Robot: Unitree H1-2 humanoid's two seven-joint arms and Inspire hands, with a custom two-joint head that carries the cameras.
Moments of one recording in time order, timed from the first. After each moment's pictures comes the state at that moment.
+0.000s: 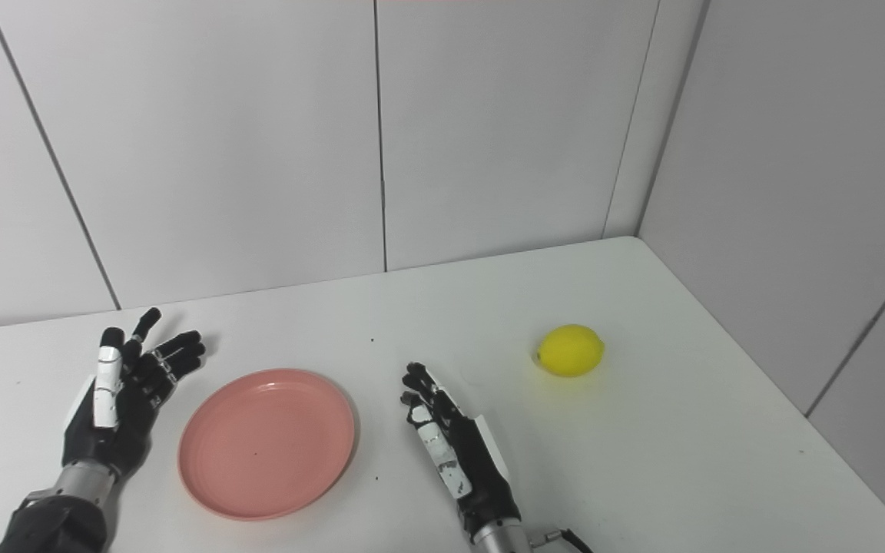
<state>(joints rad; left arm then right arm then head) -0.52 0.08 0.08 0.60 -0.26 -0.13 -0.31 0.03 0.04 0.05 -0.09 -0.06 -0.04 0.02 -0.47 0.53</state>
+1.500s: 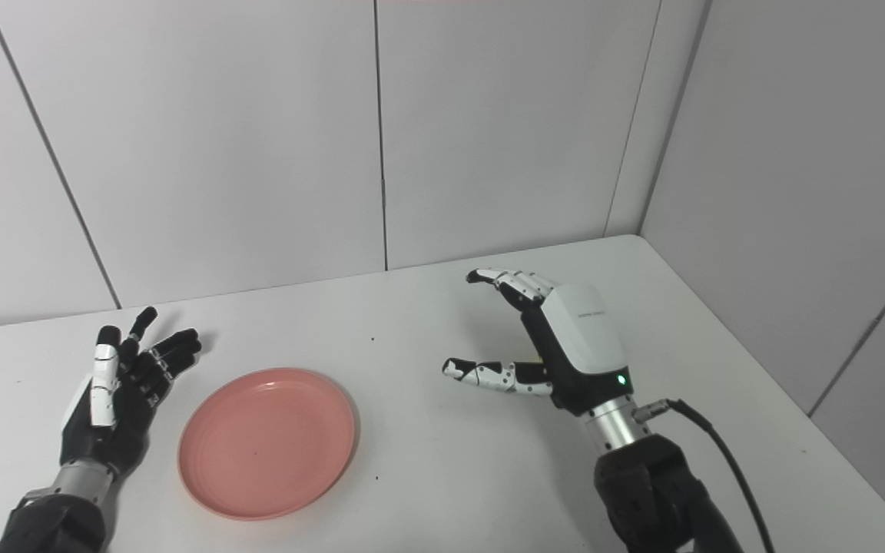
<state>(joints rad) -0.52 0.08 0.09 0.61 -0.26 -0.13 -0.31 -0.15 -0.39 -0.05 -0.24 -0.79 -0.10 -0.05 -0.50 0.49</state>
